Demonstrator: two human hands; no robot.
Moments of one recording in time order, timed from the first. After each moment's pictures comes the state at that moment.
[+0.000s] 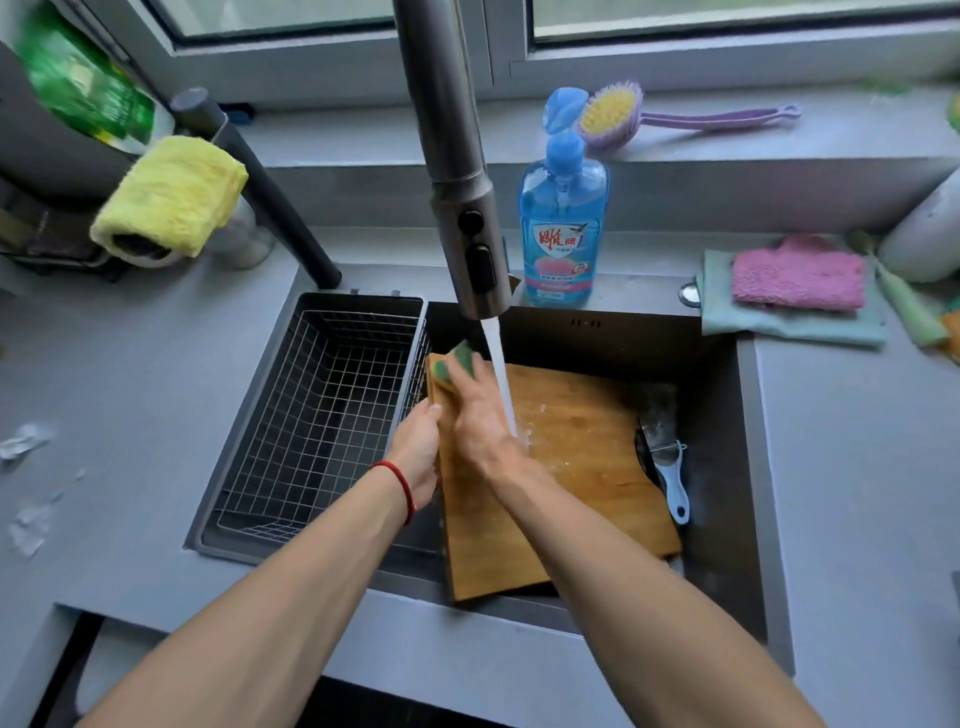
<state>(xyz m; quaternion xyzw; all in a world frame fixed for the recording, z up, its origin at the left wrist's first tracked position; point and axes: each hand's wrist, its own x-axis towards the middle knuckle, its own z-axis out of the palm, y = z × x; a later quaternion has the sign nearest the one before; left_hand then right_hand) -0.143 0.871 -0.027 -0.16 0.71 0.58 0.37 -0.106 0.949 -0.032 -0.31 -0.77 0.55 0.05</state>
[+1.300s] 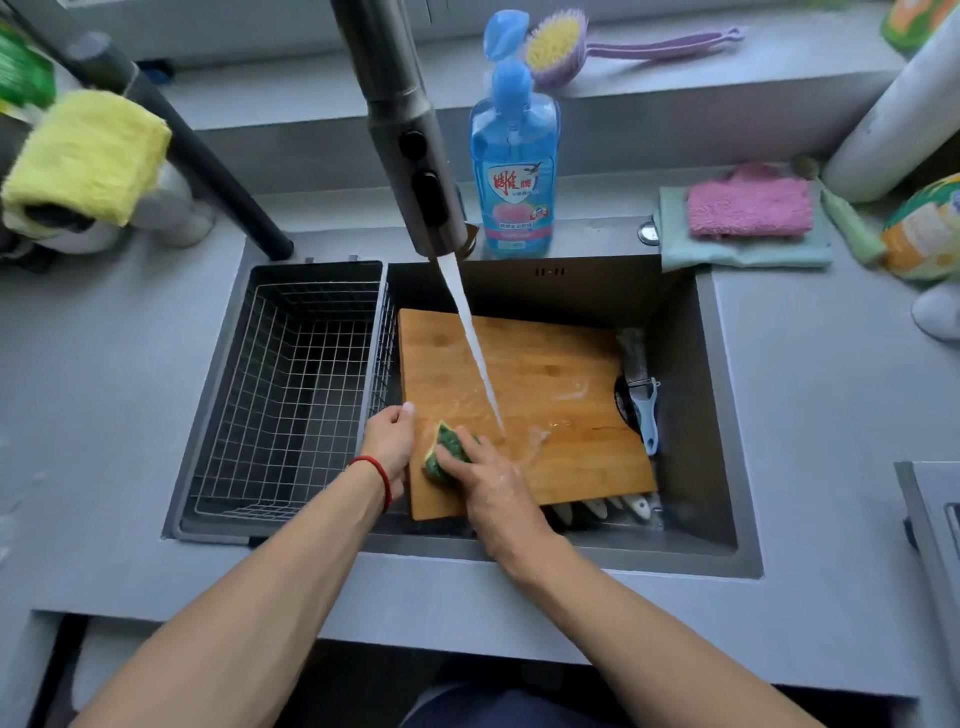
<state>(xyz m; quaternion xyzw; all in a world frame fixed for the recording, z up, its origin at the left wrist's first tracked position) -0.136 0.834 -0.081 -0.10 0.82 0.44 0.36 0.011 0.897 -0.089 -0.22 -0.82 0.53 -0.04</state>
